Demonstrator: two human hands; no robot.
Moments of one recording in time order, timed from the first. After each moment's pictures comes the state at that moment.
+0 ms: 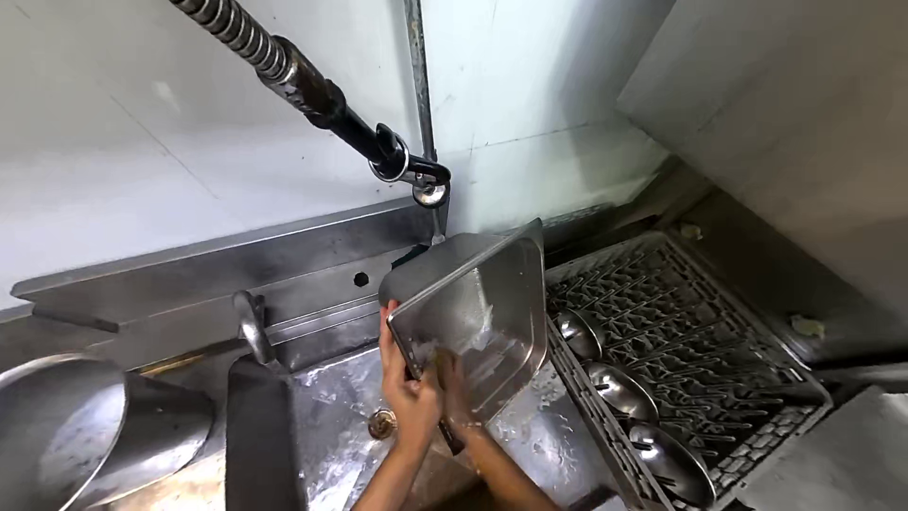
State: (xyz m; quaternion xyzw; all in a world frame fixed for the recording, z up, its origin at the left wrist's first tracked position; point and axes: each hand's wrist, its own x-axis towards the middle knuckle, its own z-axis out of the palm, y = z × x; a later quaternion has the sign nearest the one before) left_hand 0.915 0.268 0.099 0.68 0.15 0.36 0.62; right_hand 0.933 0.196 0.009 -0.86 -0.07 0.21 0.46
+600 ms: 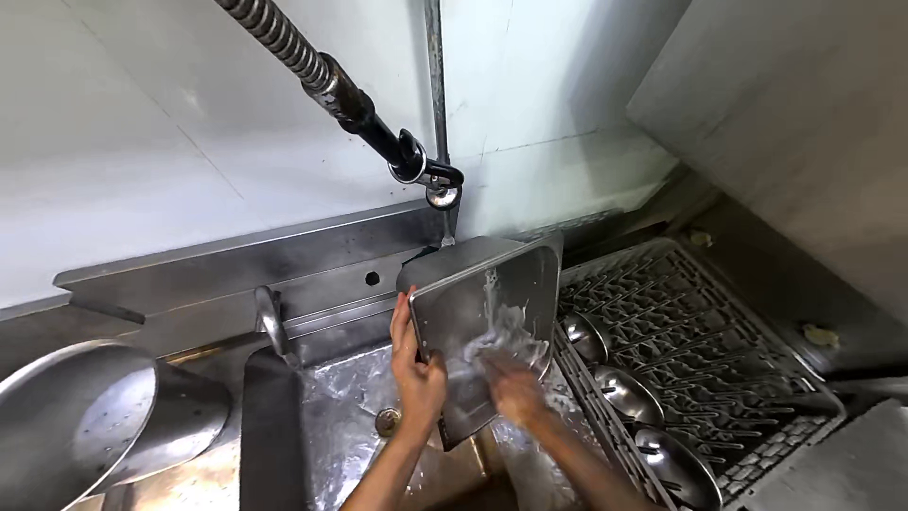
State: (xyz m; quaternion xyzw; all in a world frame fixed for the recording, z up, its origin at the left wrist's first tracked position) left_hand 0.923 0.283 0.112 0.73 0.12 0.35 0.57; right_hand 0.968 0.090 0.007 -0.92 -0.31 0.21 0.11
